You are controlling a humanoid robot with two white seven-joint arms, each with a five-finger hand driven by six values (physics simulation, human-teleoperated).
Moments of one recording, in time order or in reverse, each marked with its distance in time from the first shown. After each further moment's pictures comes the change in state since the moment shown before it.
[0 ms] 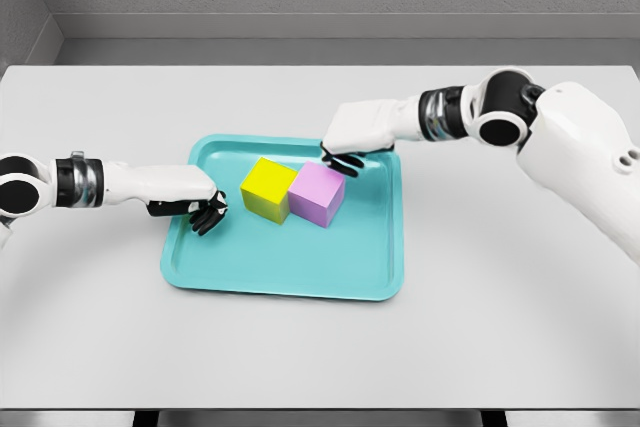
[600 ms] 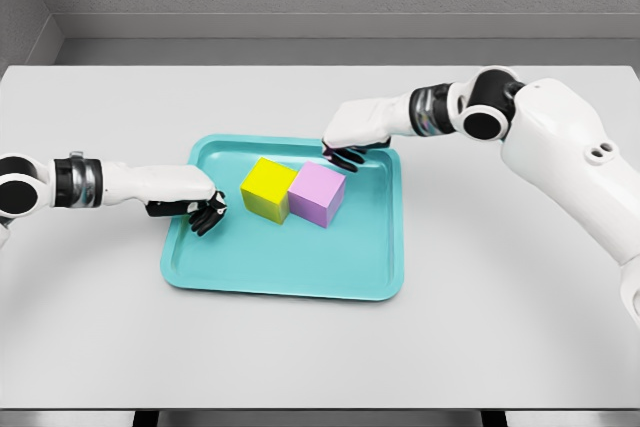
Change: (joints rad) left arm 0.002 0.010 0.001 -0.005 0.002 0.000 0.000; right arm -0.020 0.080 0.005 0.160 0.037 0.000 0.000
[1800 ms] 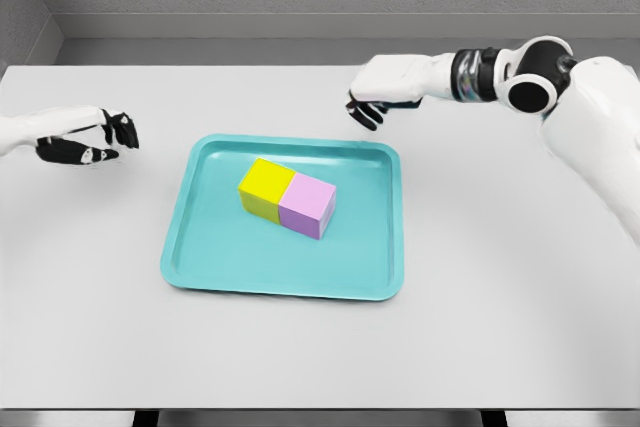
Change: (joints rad) left arm 0.011 0.054 0.310 0.347 0.073 -0.019 -0.032; right arm 0.032 -0.111 -0.259 -0.025 -0.030 -0.001 0.000
